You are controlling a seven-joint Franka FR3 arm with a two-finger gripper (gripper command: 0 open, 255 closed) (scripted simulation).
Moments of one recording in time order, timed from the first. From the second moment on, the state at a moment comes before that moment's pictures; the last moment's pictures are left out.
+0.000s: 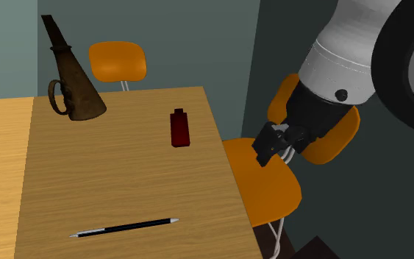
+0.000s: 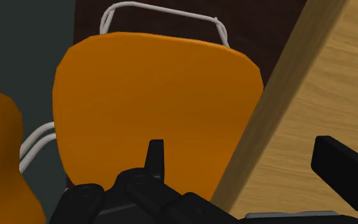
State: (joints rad) arm 0.01 -0.83 0.05 -2.27 0.04 1.66 0.15
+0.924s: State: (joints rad) arm 0.02 -0.25 0.16 -1.71 0.06 1.52 0.29
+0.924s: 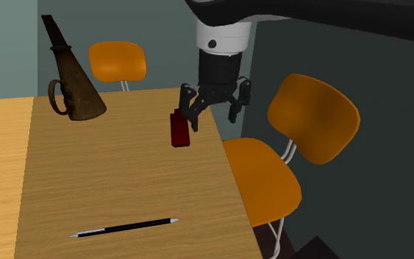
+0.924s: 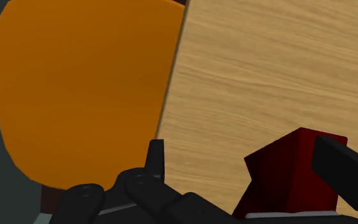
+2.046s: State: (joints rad) arm 0.06 0.19 0.21 -1.28 0.03 1.40 0.39
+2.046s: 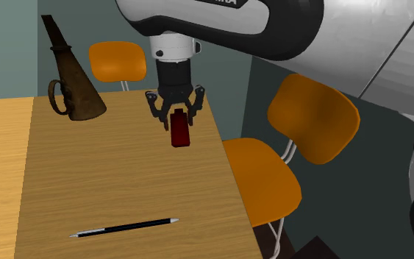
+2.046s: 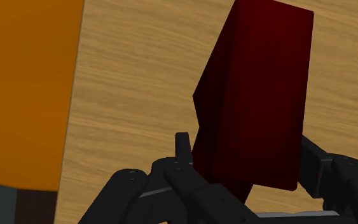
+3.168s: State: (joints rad) arm 0.07 0.25 0.21 -1.09 0.02 1.28 0.41
